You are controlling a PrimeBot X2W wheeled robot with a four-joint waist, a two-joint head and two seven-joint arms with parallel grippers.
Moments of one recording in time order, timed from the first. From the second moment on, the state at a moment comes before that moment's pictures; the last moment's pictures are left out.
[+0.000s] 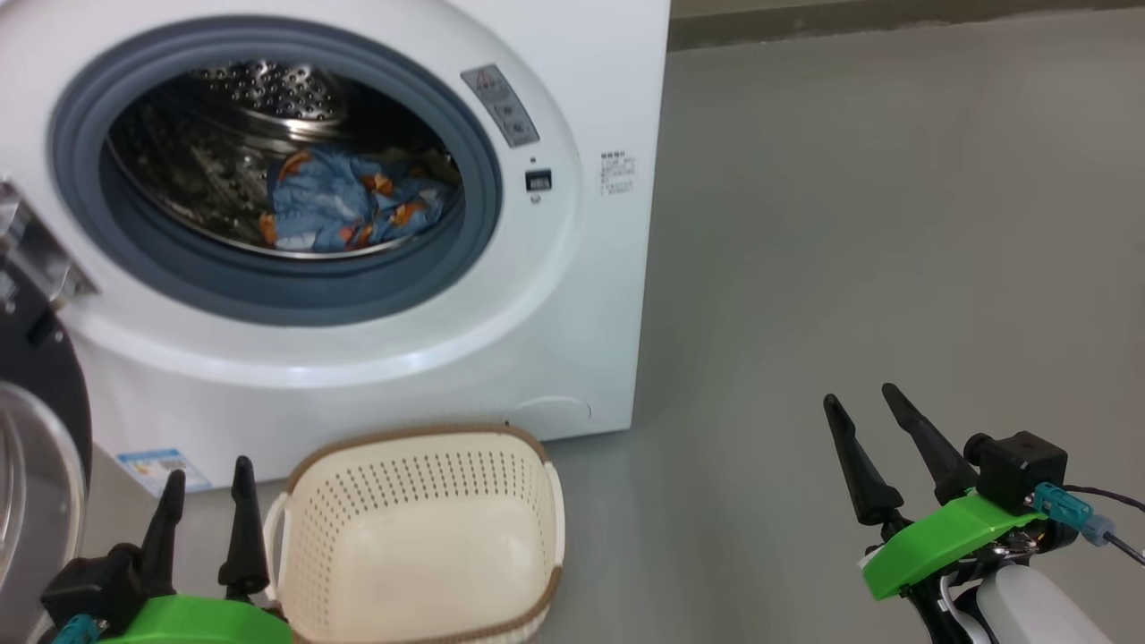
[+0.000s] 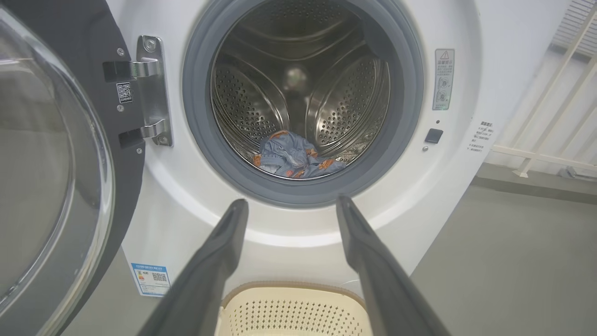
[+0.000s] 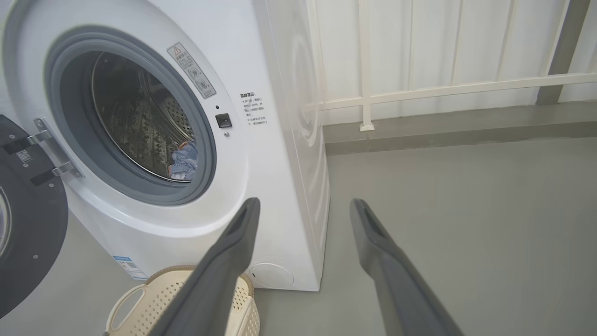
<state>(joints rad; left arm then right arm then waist) -0.14 0.17 -0.03 0.38 -0.43 -0.08 -0.26 -0.22 -0.23 0.29 0.39 0.50 0.13 -0.25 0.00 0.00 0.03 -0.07</state>
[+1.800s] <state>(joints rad) -0.14 0.15 -0.02 0.39 -0.43 -0.09 -0.26 -0.22 -0.23 0.28 0.40 0.50 0.13 -0.25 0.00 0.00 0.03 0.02</state>
